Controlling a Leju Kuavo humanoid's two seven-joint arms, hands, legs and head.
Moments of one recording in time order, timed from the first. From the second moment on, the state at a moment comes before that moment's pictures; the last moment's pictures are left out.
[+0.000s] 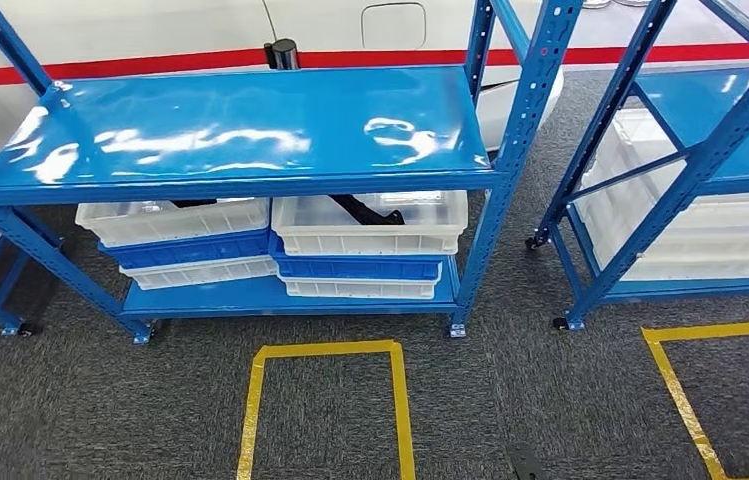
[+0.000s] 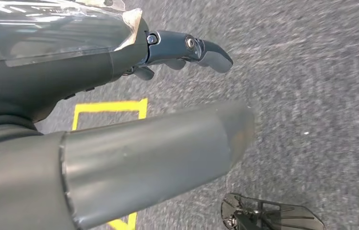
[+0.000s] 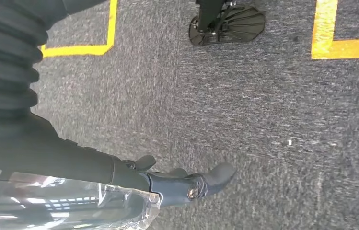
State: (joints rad) left arm -0.07 -0.18 1.00 -0.18 -1.17 0.14 -0.21; right arm -0.04 0.09 -0.53 -0.18 0.65 -0.05 0.07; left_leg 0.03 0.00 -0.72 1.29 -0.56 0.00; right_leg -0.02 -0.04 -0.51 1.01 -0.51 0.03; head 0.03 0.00
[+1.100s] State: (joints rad) left arm -0.07 -0.20 1.00 -0.18 -1.16 0.17 -0.21; right arm -0.04 0.09 -0.54 -0.18 0.67 -0.09 0.05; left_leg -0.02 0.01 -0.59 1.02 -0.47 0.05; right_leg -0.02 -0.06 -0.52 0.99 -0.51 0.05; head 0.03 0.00
